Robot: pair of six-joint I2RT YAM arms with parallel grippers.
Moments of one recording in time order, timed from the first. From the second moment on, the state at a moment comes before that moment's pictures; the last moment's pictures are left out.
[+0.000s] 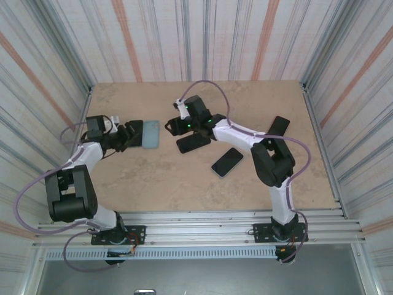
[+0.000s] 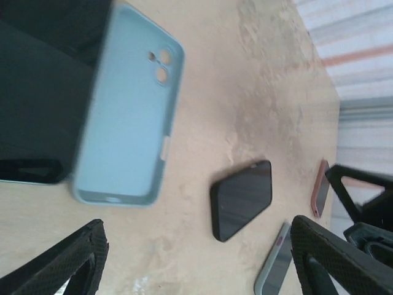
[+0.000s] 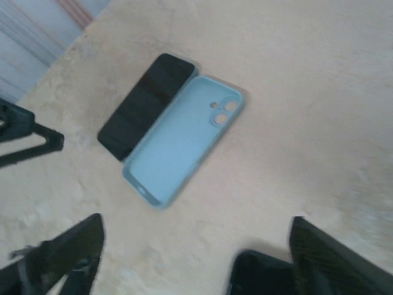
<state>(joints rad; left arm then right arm) 0.12 1.47 0.84 -0.20 0.67 -0.59 0.68 2.01 1.52 -0.17 -0.27 0.21</state>
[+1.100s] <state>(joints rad) -0.03 1.32 0.79 -0.17 0.74 -0.70 0.51 2.18 1.60 -0.54 -0.46 -0.85</state>
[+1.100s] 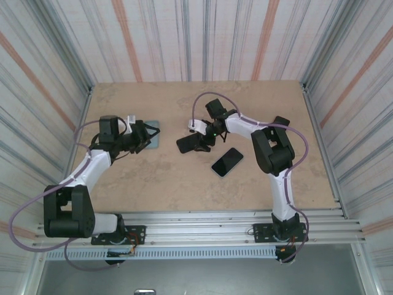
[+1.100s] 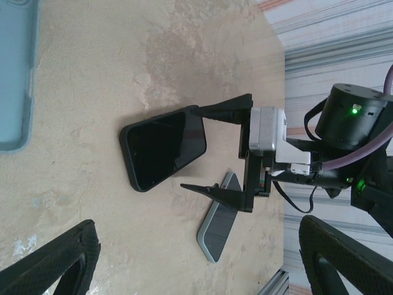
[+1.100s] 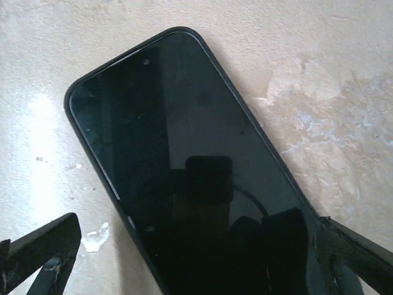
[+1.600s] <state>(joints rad) -0.03 1.32 0.79 -0.24 0.74 -0.68 0.50 2.28 1.74 -0.63 -0.50 -0.97</state>
